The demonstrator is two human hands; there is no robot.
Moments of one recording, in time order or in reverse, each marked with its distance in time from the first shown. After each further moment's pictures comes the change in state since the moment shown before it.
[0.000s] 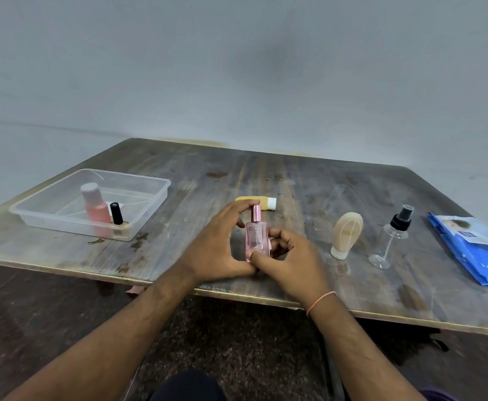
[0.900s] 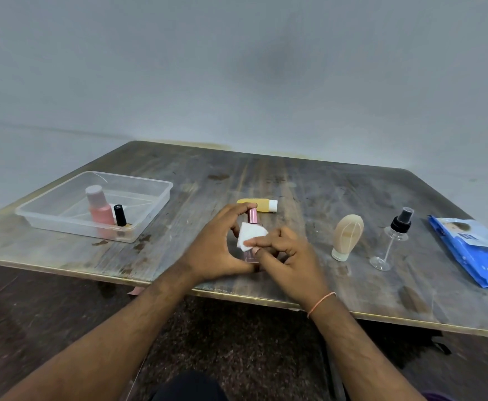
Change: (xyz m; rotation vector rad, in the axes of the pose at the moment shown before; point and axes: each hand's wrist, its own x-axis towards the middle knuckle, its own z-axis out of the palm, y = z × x) left_hand -0.003 -0.013 0.002 -0.048 0.031 -0.095; right_hand 0.000 -0.004 0.000 -0.044 -0.027 -0.229
